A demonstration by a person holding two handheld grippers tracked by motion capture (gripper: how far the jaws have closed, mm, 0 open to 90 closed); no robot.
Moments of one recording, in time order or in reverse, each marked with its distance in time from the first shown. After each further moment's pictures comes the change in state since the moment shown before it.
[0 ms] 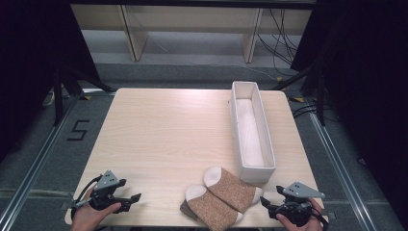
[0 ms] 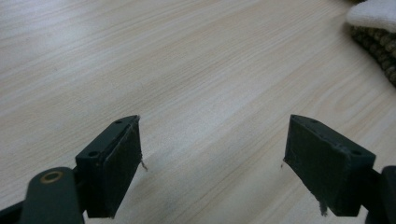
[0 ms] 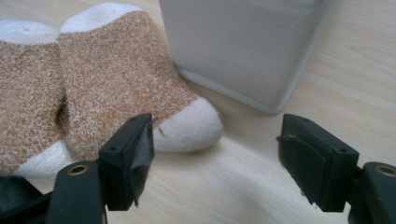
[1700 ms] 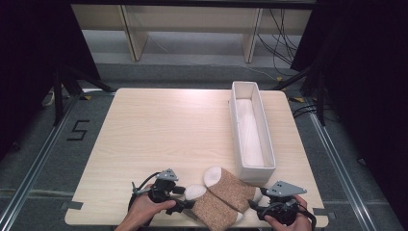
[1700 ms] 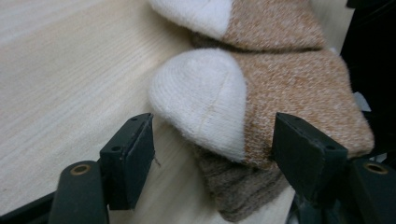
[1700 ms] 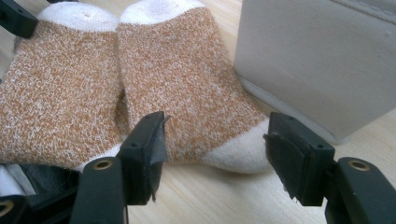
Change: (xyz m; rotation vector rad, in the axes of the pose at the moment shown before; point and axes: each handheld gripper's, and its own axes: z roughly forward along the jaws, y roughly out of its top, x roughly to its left) left arm -0.102 0.070 0.093 0.131 -0.392 -0.026; right arm 0.029 0.019 0.011 0.064 0.091 -0.133
